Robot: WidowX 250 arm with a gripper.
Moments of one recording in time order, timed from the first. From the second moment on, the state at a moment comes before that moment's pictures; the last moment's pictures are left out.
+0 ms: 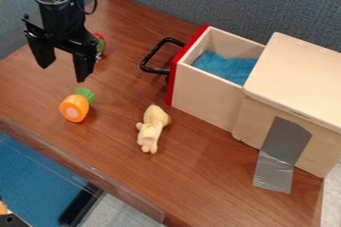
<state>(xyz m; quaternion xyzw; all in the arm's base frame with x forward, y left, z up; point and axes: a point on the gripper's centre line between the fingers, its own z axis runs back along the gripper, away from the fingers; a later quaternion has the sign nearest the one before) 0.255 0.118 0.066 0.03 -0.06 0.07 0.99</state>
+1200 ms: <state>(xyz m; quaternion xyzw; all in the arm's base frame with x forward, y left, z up) 0.379 0.196 0.042 0.04 -0.09 0.17 0.98</state>
